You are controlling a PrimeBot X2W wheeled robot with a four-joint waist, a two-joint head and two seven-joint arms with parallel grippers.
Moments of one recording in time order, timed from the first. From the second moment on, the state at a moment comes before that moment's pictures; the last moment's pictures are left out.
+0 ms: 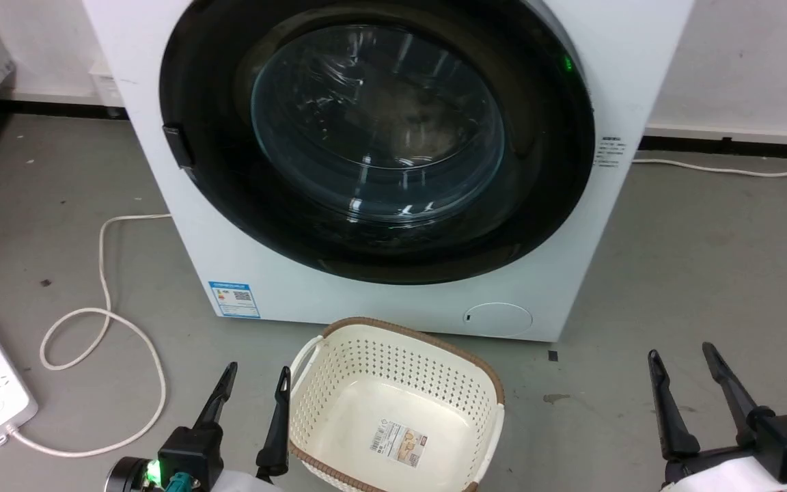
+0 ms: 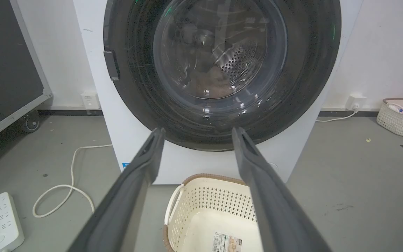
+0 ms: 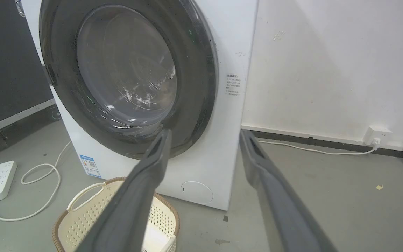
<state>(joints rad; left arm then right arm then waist) 0.02 0.08 -0.11 0.14 -0.10 -0.05 -0.26 0.03 -0.06 -0.10 0.09 0.04 0.13 -0.26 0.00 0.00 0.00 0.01</state>
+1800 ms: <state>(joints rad) 0.02 0.07 -0.07 0.11 -0.07 -0.04 -0.17 0.03 -0.06 -0.06 0.09 0.03 0.13 -0.17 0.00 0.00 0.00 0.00</state>
